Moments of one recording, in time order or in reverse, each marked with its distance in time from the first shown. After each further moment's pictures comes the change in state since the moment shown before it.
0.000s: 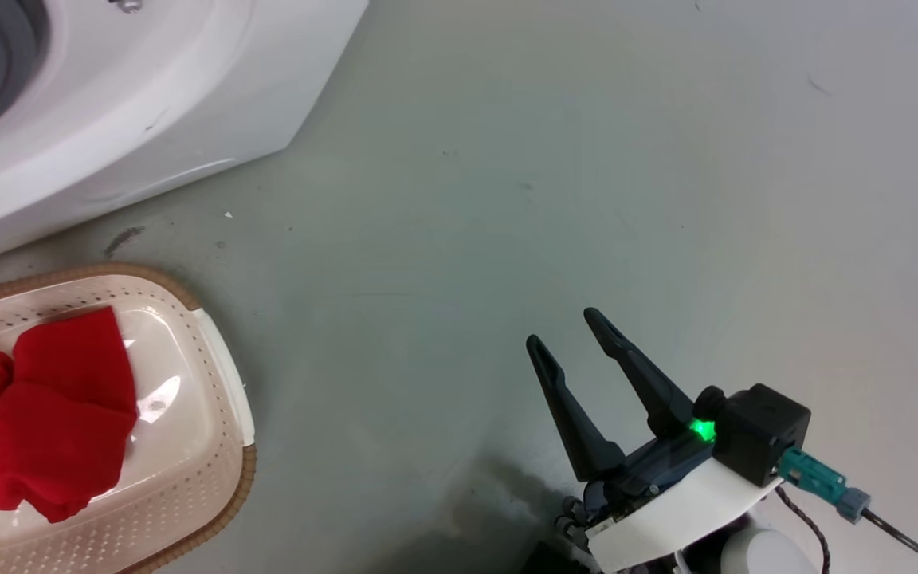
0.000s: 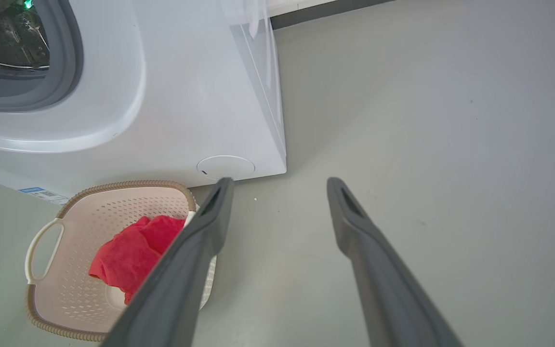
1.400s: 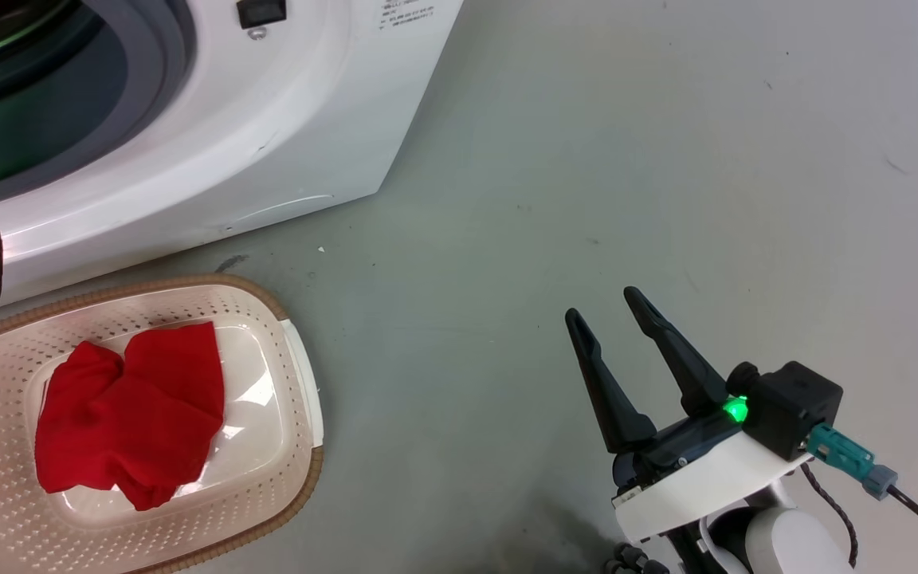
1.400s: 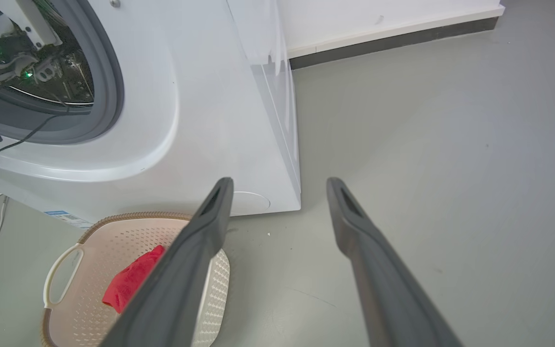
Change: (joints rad) left arm 0.292 -0.060 0.041 -0.062 -0.155 -0.051 -0.163; right arm -0.024 0.000 -0.082 0.031 -0.012 0.000 0.010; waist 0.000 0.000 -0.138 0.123
